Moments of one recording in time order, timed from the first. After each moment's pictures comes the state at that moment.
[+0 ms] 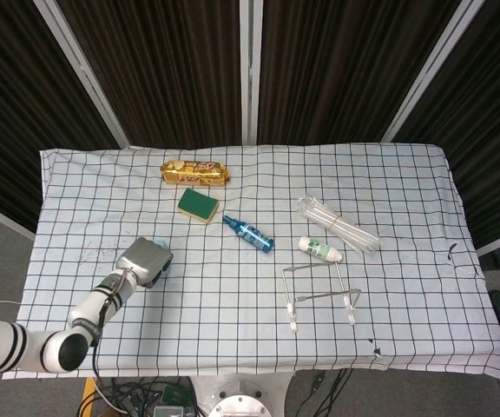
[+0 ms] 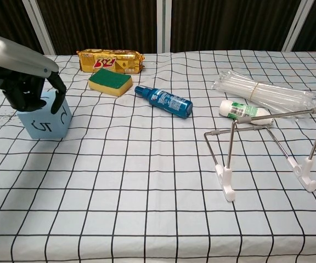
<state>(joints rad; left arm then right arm) -1.28 -1.09 0.20 -2.04 0.40 0.87 0.67 0.07 -0.98 0.12 -1.51 -1.38 1.42 0.13</state>
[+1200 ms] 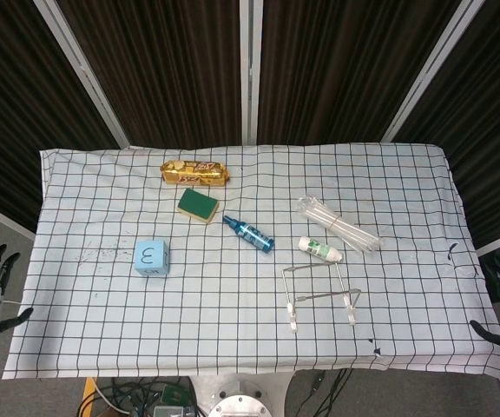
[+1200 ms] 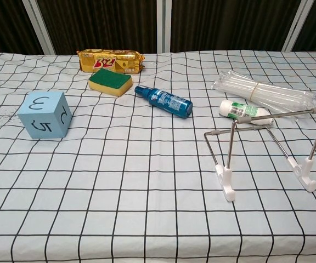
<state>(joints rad) -0.21 -1.18 0.23 -1.55 1.29 1.72 0.11 0.02 -1.09 0.03 -1.38 -1.54 1.50 0.23</state>
